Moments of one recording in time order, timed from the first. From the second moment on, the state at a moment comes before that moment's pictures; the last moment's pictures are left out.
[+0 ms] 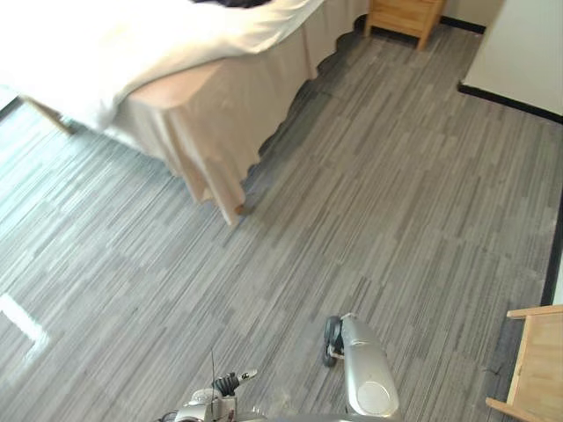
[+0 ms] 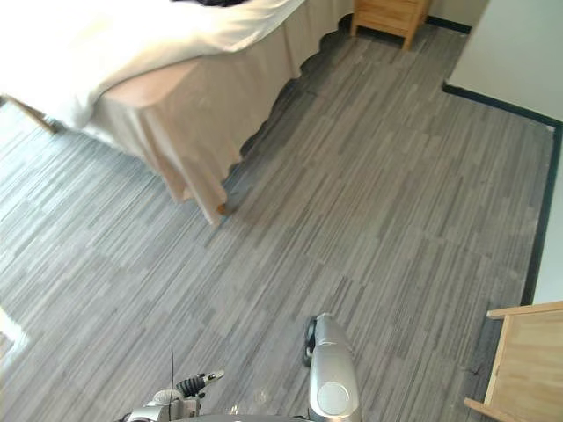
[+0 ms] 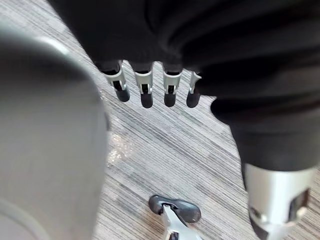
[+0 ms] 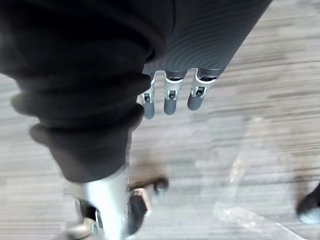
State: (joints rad) left arm -0.01 0.07 0.12 0.98 -0.11 0.03 -0.01; right arm 0.11 -0.13 -0.34 1.01 0.28 -0.11 0.11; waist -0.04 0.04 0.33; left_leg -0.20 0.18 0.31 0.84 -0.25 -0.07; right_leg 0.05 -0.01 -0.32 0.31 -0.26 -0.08
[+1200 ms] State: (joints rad) left arm 0.01 0.02 0.19 0.74 -0.75 -0.18 0.05; right arm 0.06 -0.09 -0.28 1.04 0.35 0.01 0.13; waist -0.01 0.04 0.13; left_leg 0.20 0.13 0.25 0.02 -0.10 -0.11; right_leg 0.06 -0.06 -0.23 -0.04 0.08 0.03
